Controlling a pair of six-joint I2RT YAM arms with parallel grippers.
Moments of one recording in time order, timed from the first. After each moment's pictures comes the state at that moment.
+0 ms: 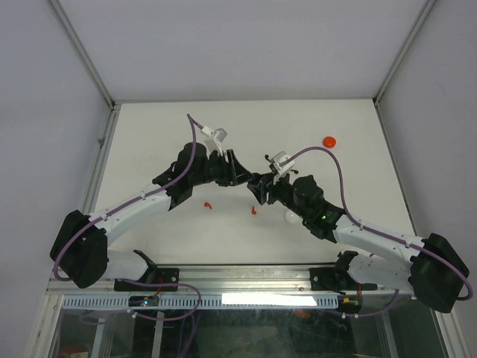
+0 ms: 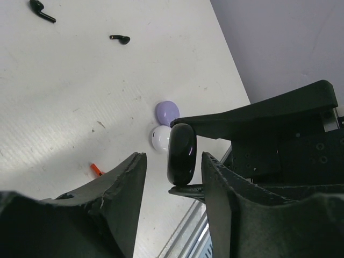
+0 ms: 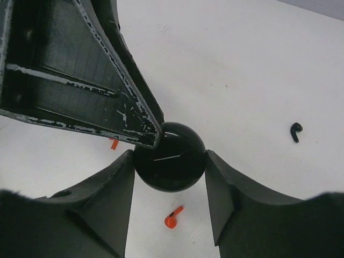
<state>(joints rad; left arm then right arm) -0.67 1.32 0.84 0.15 0.37 -0.72 0.86 1.05 0.52 0.37 0.08 0.12</state>
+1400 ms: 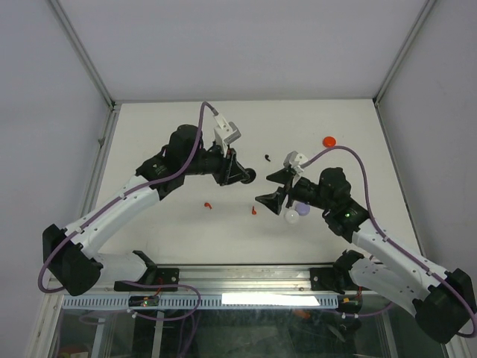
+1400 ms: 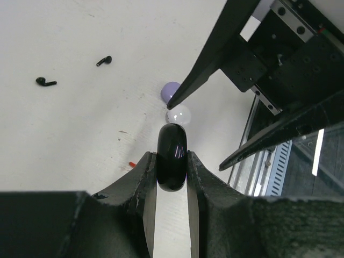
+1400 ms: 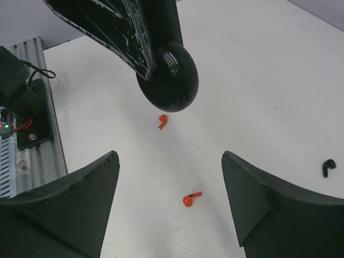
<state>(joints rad) -0.69 1.26 1.13 -0.26 0.51 -0.14 0.65 0.85 0.55 0.15 -0.47 0.01</state>
